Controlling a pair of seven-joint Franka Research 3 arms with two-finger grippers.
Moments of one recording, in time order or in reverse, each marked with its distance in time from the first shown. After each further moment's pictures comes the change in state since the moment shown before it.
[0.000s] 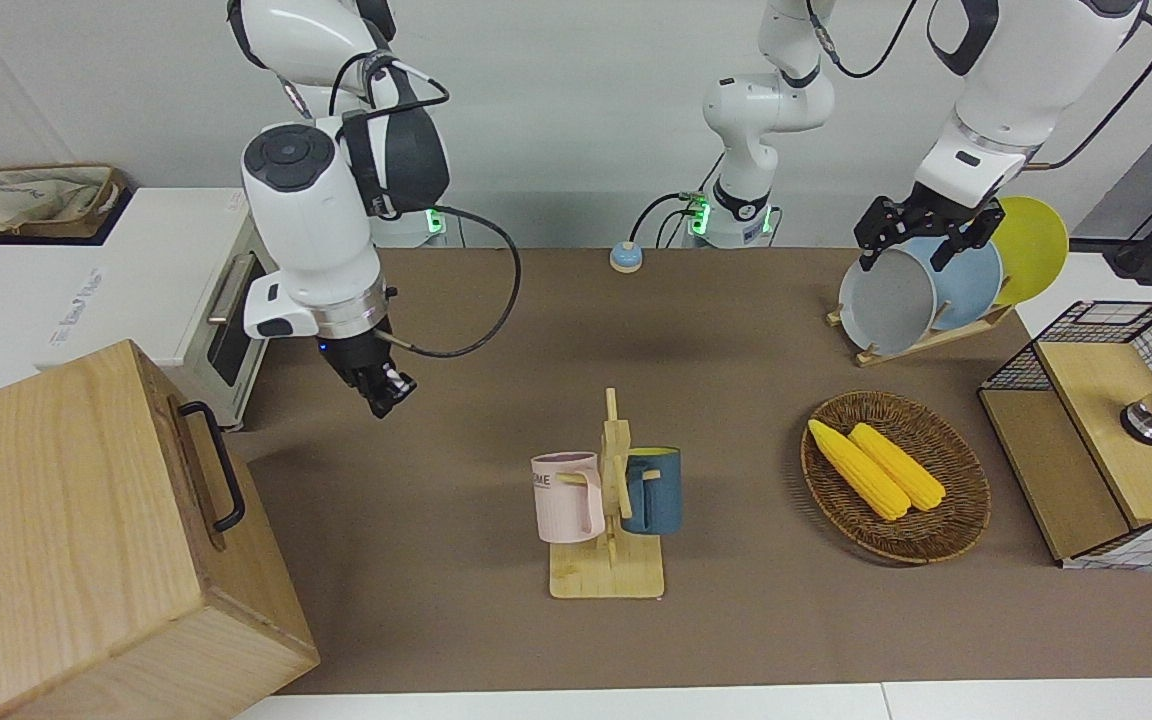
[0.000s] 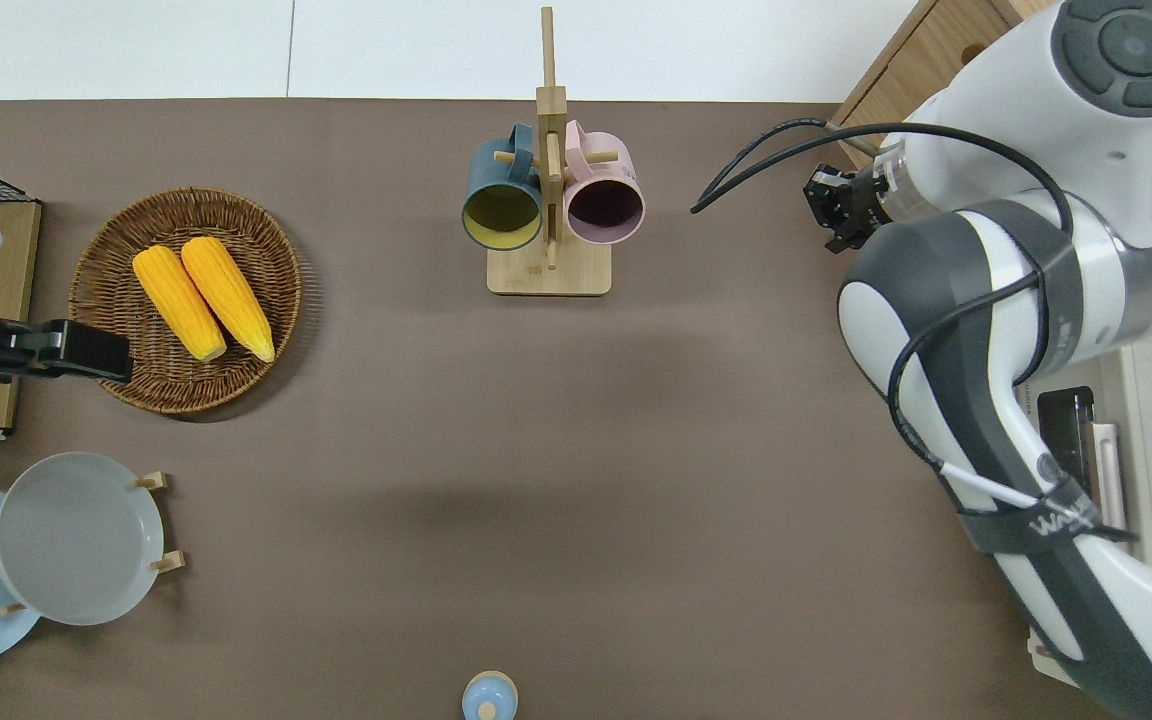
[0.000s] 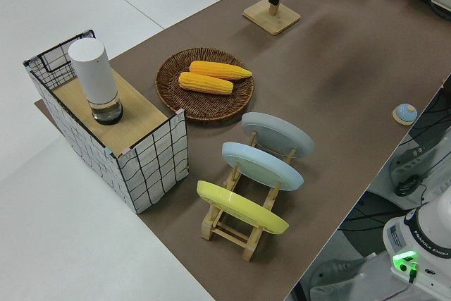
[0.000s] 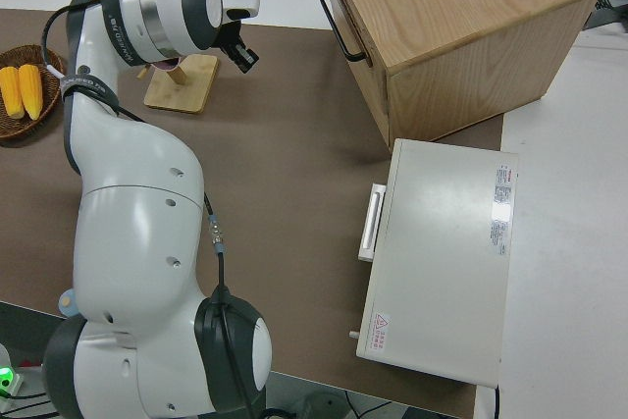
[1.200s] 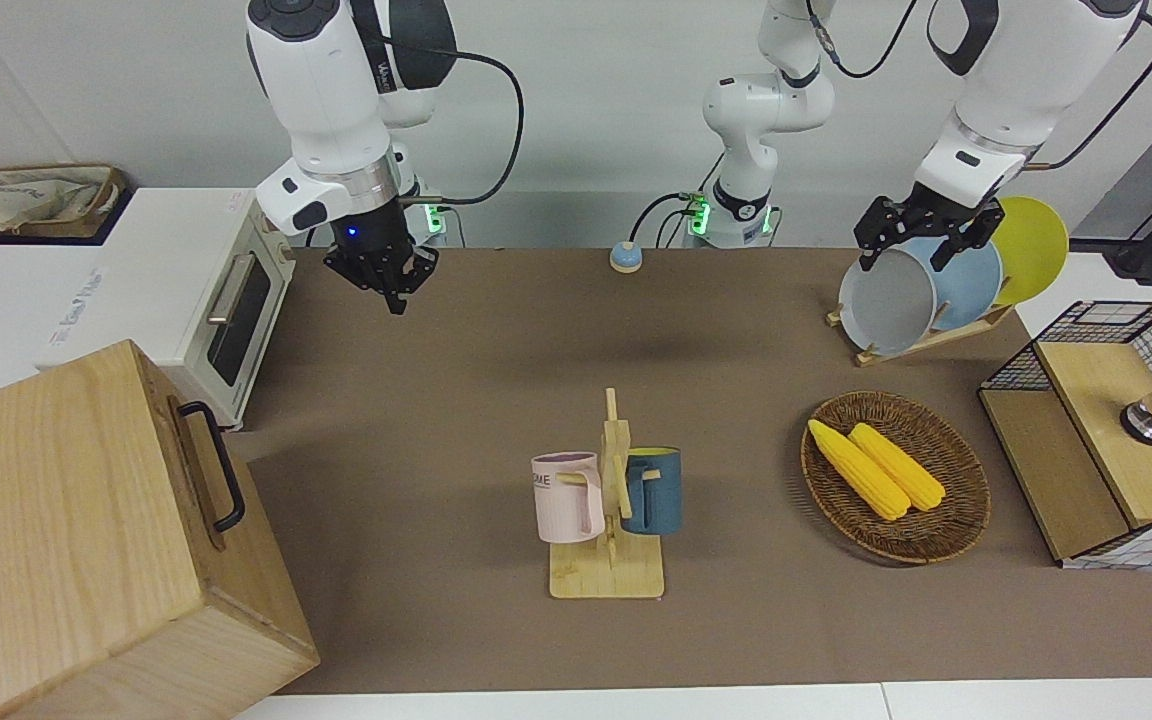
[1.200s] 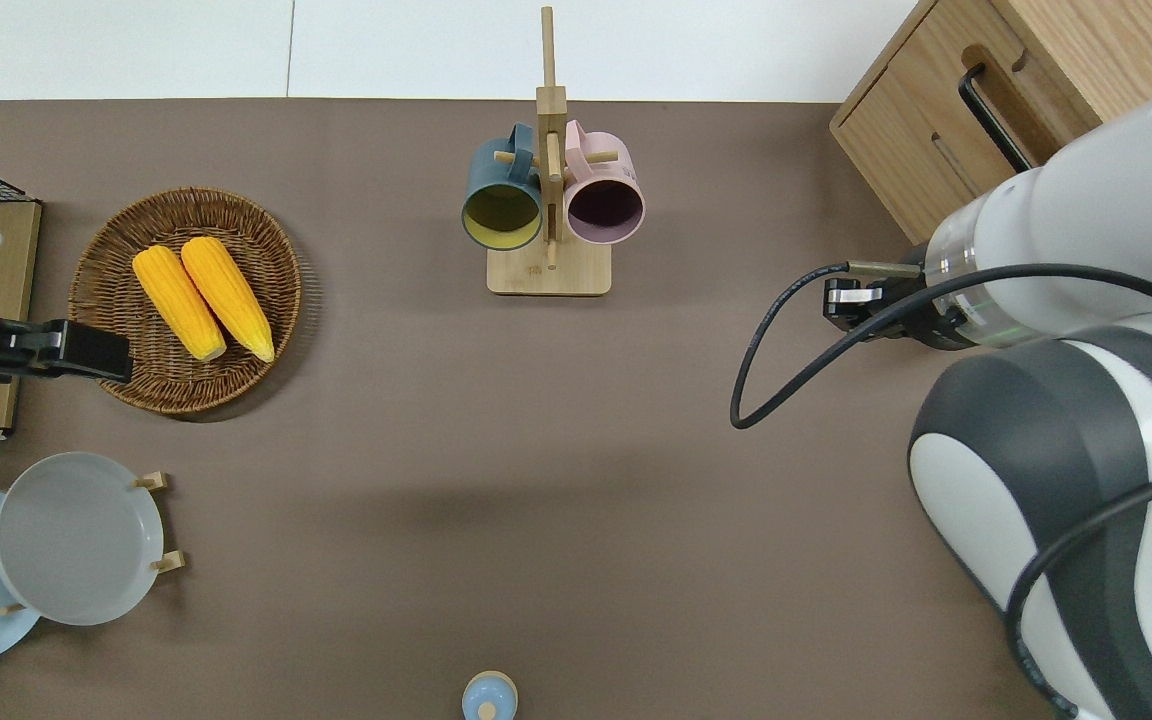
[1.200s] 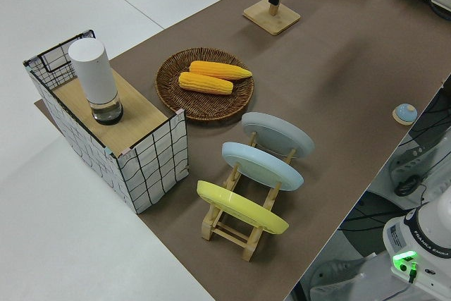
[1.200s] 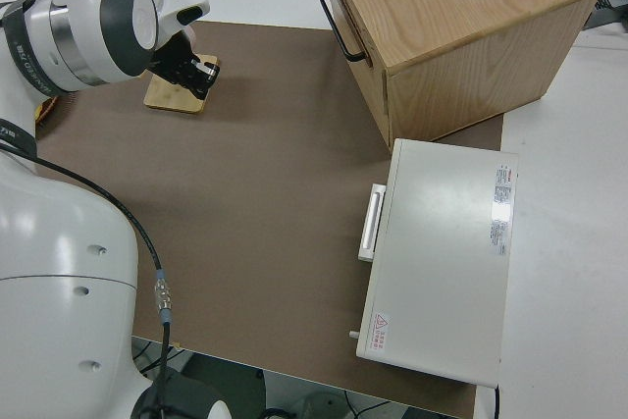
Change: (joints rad) left arm 0.000 0.000 0.000 0.000 0.000 0.000 0.000; right arm 0.034 -0.274 -0.049 -0.207 0.123 -0.097 -0.470
